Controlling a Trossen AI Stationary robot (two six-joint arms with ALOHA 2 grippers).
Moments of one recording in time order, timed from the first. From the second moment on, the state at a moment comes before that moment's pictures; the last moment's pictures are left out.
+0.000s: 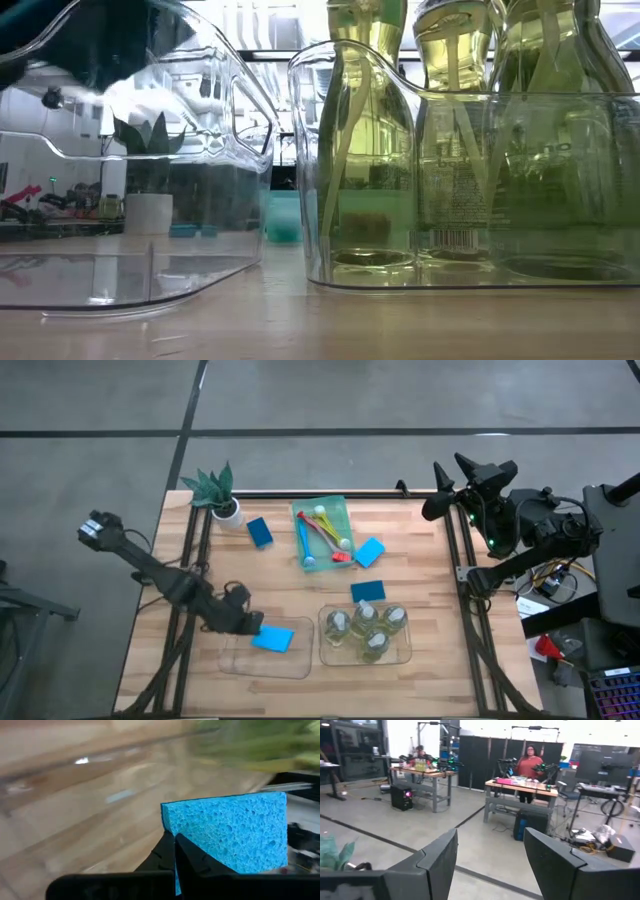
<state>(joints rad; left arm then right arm) -0.54 1.05 0.80 -0.56 -0.11 -1.82 0.24 1.04 1.45 -0.36 1.39 -0.09</state>
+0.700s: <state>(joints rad) -0.61 1.37 0.80 -0.62 -0.07 -2.01 0.24 1.04 1.45 -0.36 1.33 -0.12</state>
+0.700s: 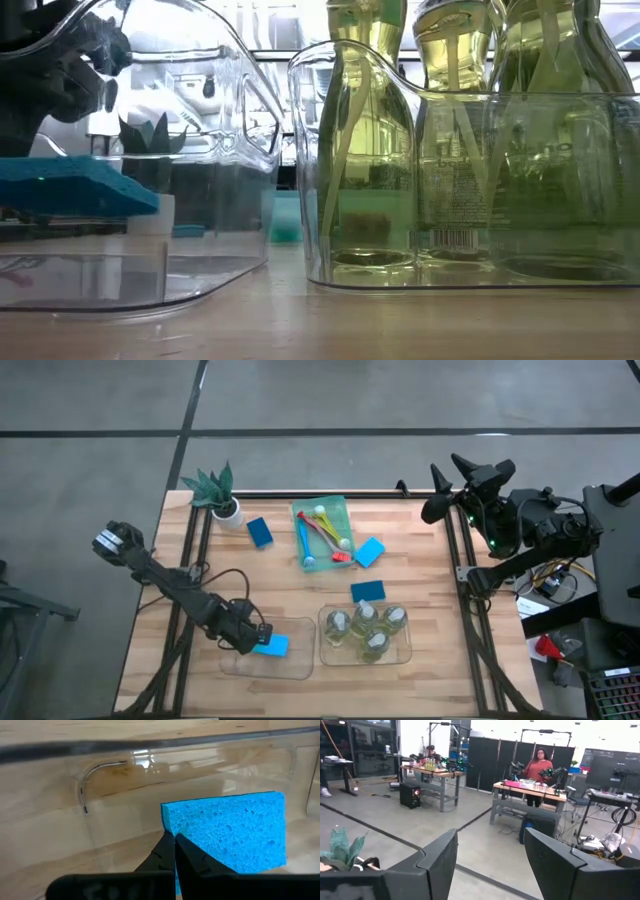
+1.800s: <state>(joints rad) -0.57 1.03 0.93 -0.56 -0.87 -1.77 0.08 1.02 1.45 -0.47 0.75 0.15</state>
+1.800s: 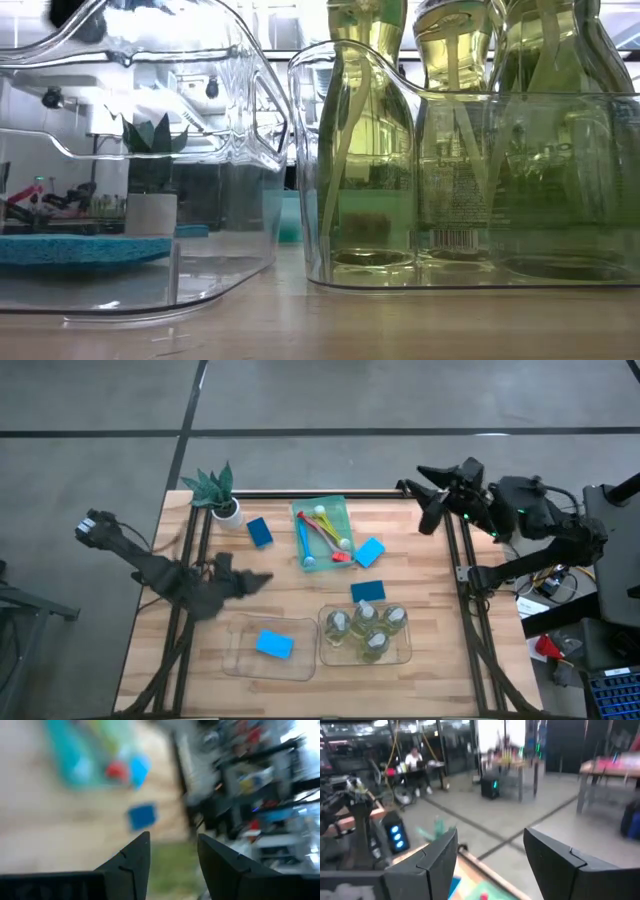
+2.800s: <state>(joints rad) -0.29 0.71 1.01 -0.31 -0.71 -0.85 -0.69 1.62 1.45 -1.17 -0.34 0.11</state>
